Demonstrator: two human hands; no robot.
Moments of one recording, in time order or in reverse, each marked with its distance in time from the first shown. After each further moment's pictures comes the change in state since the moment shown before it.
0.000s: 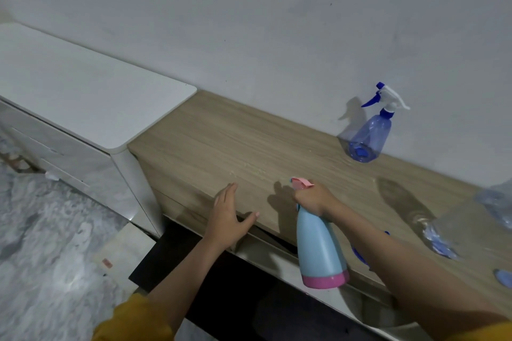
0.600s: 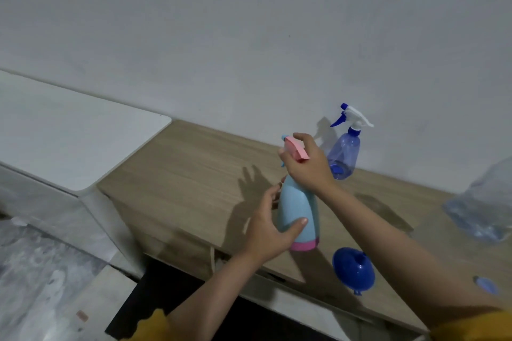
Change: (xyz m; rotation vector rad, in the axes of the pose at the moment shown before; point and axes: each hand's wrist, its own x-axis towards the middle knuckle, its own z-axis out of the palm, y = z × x) left_hand 0.019 0.127 0.036 -0.484 -0.036 0.172; right_hand 0.019 -0.019 -0.073 0.381 0.557 -0.278
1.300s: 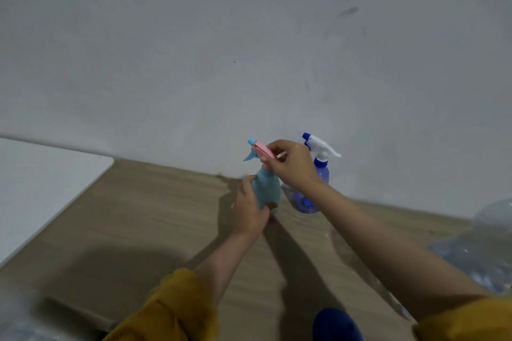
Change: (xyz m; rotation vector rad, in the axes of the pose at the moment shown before) left_hand 0.172 -0.007 0.062 0.411 0.023 -0.081; right_hand 0.133 0.039 -0.045 -0.089 0.062 -0.172
